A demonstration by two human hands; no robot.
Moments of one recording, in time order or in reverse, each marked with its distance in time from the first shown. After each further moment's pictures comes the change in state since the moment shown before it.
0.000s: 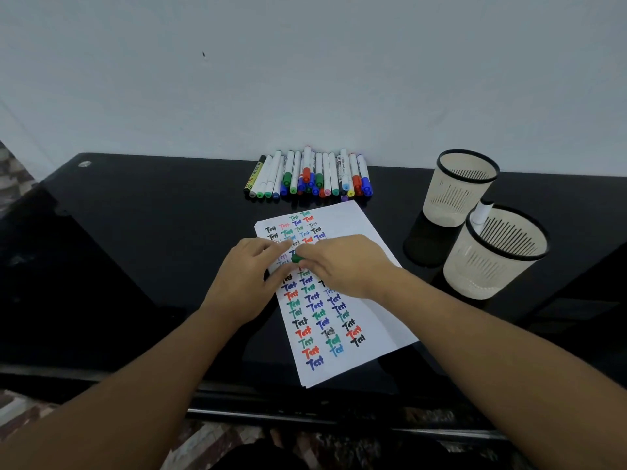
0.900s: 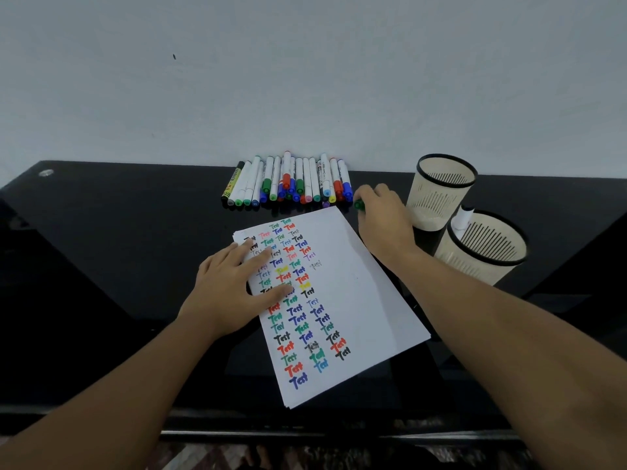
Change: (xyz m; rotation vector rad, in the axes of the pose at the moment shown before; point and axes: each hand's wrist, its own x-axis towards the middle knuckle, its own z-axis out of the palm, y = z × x) left_hand 0.012 0.000 -0.003 0.048 -0.426 -0.292; right_hand 0.008 0.100 0.005 0.033 0.506 0.552
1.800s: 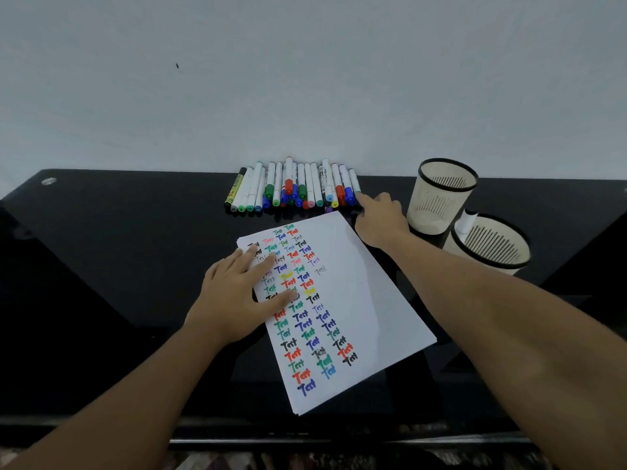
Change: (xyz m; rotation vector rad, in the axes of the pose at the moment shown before) left_hand 0.002 -0.002 0.000 0.022 -0.015 0.012; right_hand 0.030 0.001 0.006 0.025 -0.388 0.235
